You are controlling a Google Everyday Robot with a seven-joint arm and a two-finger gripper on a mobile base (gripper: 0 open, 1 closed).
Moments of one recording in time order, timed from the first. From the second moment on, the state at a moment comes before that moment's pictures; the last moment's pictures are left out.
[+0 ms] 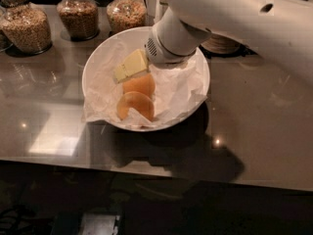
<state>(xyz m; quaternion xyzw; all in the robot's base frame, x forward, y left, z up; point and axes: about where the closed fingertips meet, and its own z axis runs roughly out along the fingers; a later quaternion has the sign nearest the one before) 0.571 0.016 0.906 -0.23 0.93 0.13 0.26</state>
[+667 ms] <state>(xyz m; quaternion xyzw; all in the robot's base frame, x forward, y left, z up) 0.560 0.030 0.904 -0.25 0.92 0.13 0.27</state>
